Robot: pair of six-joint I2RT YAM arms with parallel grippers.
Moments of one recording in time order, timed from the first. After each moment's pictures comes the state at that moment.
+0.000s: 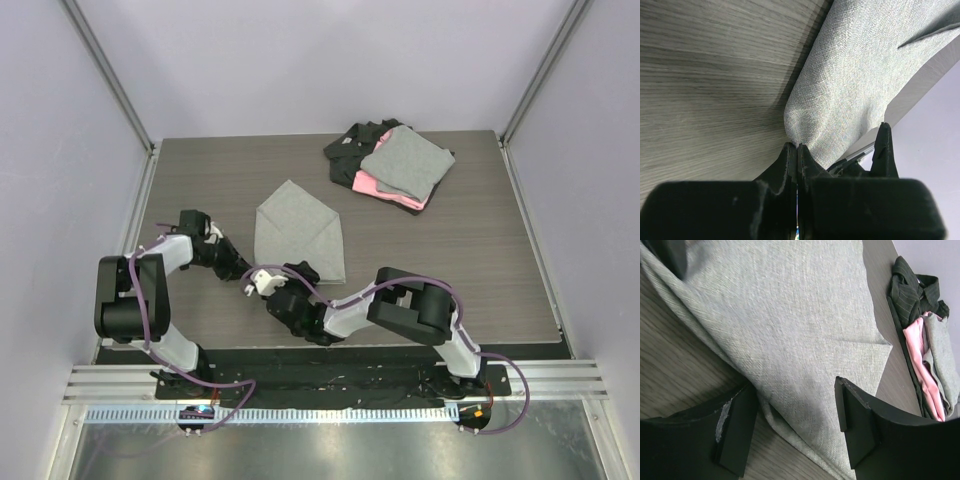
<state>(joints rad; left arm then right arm) 0.04 1.61 0.79 -0.45 0.63 -0.66 1.27 2.11 1.05 0.58 0.93 -0.39</state>
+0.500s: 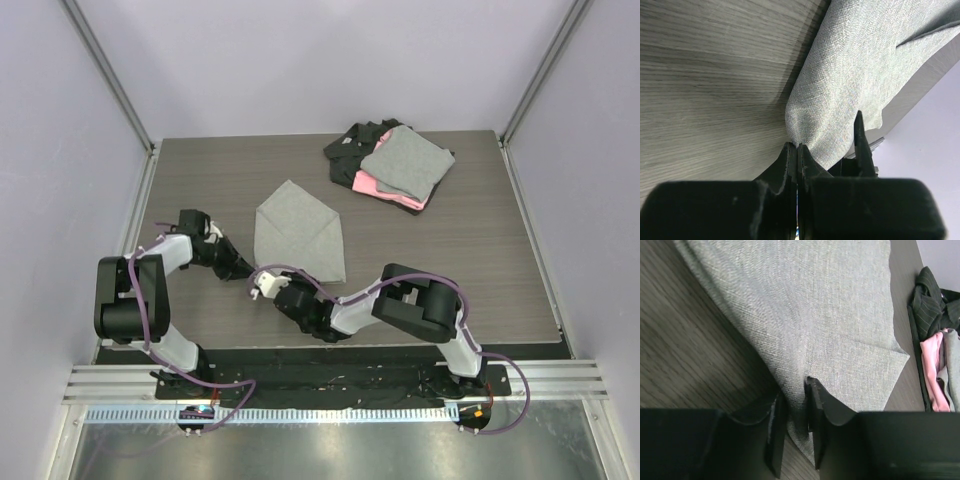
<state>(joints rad) 0.04 1.60 0.79 -0.45 0.63 -0.65 1.23 2.07 0.97 0.58 0.78 -0.43</state>
